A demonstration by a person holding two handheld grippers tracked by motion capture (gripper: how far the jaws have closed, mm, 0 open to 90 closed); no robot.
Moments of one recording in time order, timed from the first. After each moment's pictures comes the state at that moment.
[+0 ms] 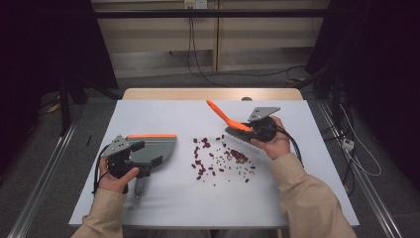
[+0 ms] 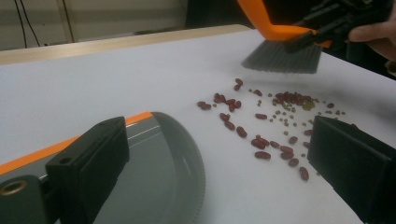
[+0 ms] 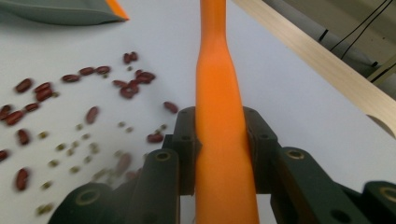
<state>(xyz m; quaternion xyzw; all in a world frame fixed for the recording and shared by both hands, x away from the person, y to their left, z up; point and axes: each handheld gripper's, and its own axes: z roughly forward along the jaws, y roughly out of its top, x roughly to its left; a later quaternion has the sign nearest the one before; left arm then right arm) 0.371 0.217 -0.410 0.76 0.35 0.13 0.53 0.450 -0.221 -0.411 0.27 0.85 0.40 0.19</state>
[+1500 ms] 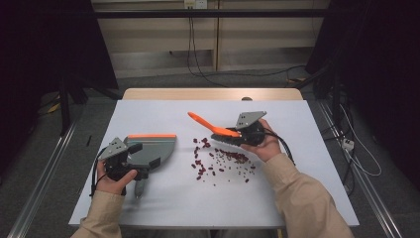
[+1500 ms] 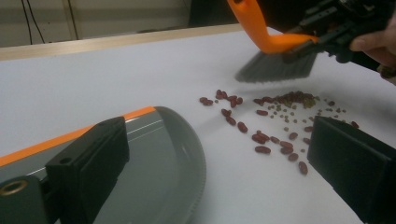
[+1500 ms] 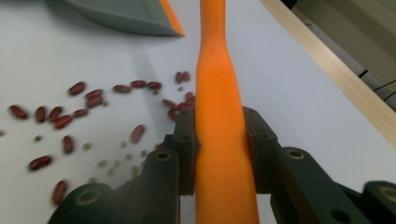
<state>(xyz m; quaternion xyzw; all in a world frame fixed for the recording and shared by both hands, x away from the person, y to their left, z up) 0.364 0.223 -0.410 0.75 0.36 0.14 0.53 0.448 -0.187 -0.415 0.17 0.87 0.42 0.18</state>
